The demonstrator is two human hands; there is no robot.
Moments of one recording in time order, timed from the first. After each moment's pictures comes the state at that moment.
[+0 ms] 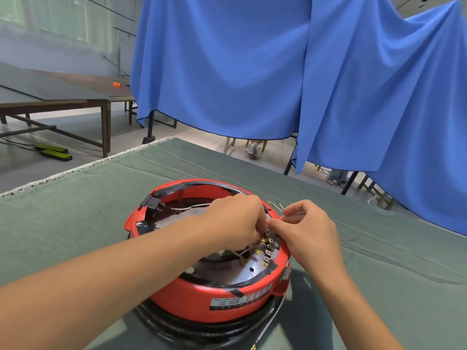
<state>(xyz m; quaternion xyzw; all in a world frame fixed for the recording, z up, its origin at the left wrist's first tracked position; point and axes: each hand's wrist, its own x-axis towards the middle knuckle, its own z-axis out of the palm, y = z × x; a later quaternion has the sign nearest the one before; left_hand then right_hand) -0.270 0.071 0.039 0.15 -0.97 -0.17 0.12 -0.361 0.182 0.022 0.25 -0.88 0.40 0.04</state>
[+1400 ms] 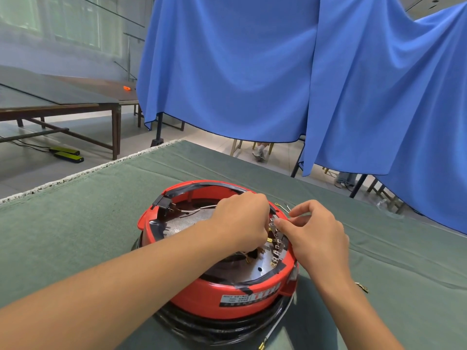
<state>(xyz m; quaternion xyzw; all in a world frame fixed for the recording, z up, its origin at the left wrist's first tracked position) -0.271 0.075 0.034 0.19 -0.96 -0.14 0.17 -0.349 0.182 0.023 0.27 -0.88 0.38 0.10</state>
